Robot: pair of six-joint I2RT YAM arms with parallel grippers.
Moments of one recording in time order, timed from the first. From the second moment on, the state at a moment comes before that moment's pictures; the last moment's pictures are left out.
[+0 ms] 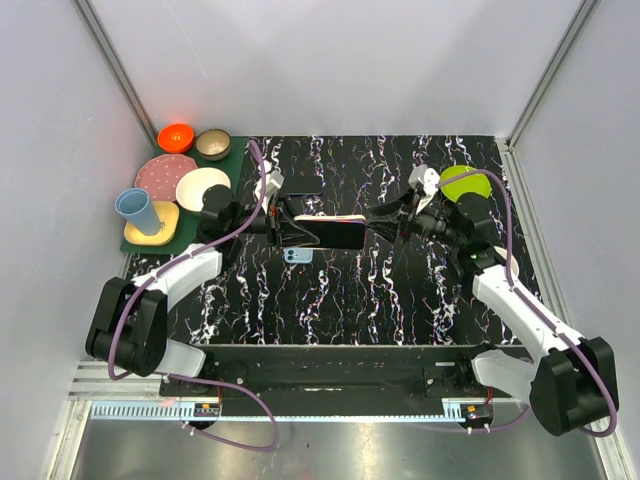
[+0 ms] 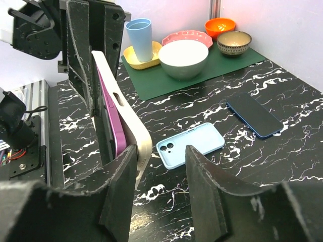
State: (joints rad) left arm -0.34 1.40 0.77 0.79 1.29 -0.54; right arm 0.32 1.12 0.72 0.45 -0.83 0.13
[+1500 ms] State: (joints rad) left arm -0.30 1.45 0.74 1.20 1.34 -0.87; right arm 0.27 1.15 0.65 0.73 -1.03 0.33
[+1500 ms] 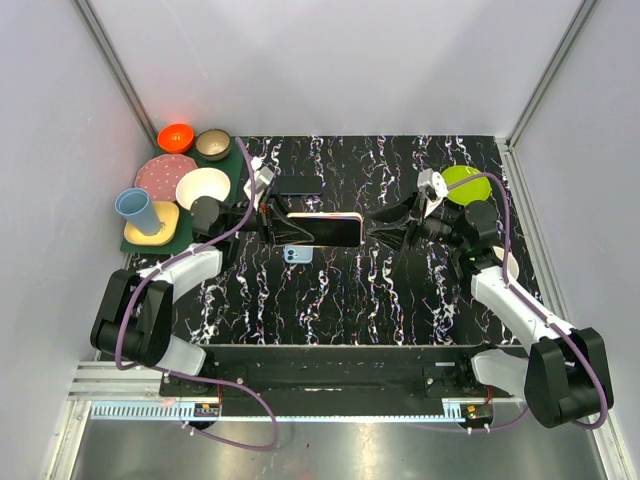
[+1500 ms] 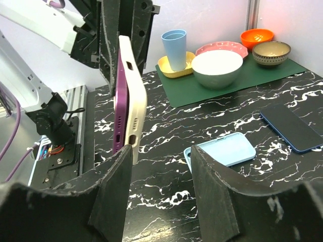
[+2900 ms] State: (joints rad) left arm -0.30 1.45 0.74 1.25 1.35 -0.90; right arm 0.32 1.19 0.64 0.80 -1.01 0.39
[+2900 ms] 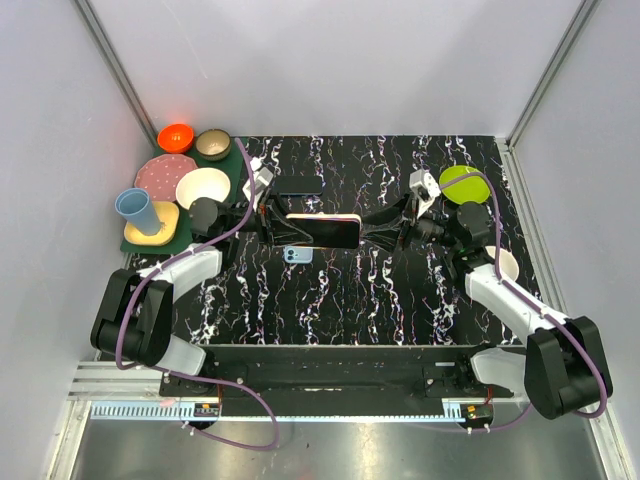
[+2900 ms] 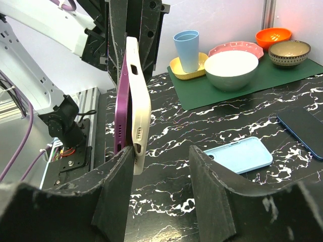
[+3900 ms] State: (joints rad) left arm -0.30 1.47 0.72 1.23 1.39 -0.89; right arm 0.41 1.30 0.65 0.80 -1.01 0.39
